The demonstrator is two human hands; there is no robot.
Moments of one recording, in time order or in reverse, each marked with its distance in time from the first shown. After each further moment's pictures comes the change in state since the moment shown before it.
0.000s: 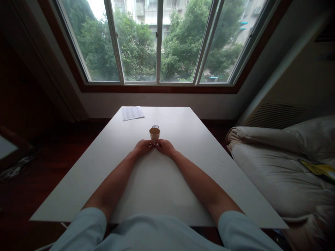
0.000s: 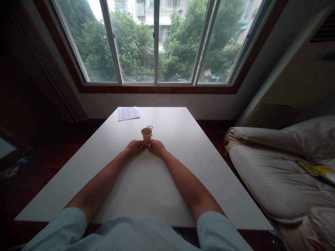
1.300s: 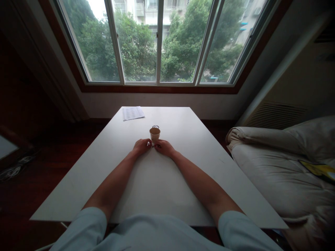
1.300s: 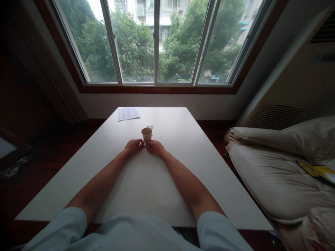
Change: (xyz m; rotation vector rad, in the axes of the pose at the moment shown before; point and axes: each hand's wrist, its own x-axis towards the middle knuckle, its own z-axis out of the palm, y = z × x) left_hand 0.004 -0.014 0.005 0.128 0.055 -0.095; right_hand 0.004 0.007 0.011 0.150 0.059 -0.132
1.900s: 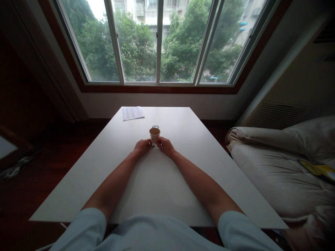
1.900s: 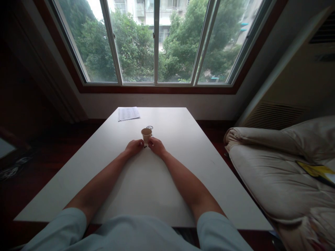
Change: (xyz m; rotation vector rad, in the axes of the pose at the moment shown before) left_hand 0.001 0.006 0.005 0.002 -0.003 0.001; right_hand 0.002 0.009 0.008 0.167 0.283 -0.013
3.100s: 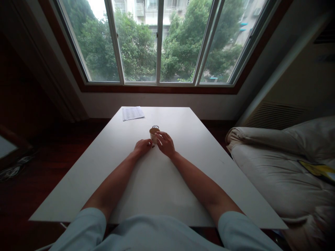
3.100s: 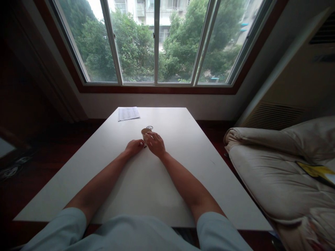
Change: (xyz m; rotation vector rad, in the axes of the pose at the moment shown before) left_hand -0.003 0.007 -0.005 -0.025 0.027 -0.035; right_hand 0.003 -0.040 -0.019 -0.219 0.176 -0.205
